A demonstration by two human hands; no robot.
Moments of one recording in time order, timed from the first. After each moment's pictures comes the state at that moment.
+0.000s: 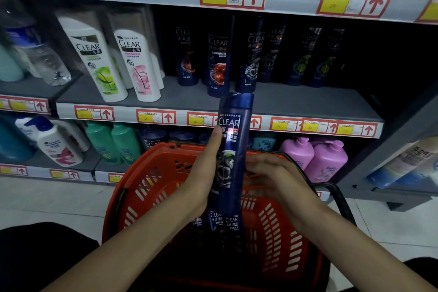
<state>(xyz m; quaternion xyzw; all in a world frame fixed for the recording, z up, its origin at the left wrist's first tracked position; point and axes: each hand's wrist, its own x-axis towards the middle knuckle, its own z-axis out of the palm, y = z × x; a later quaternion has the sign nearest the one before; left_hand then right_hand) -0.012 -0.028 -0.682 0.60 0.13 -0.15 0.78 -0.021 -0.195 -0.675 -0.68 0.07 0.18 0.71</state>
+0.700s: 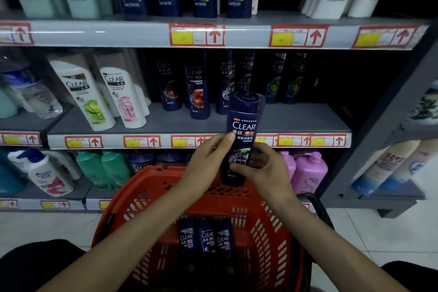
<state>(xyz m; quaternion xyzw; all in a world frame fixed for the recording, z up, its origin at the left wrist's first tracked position) 0.013 -0.061 -0.645 0.76 -0.05 -0.01 0.65 0.015 -0.217 -0.683 -0.79 0.00 -0.08 0.61</state>
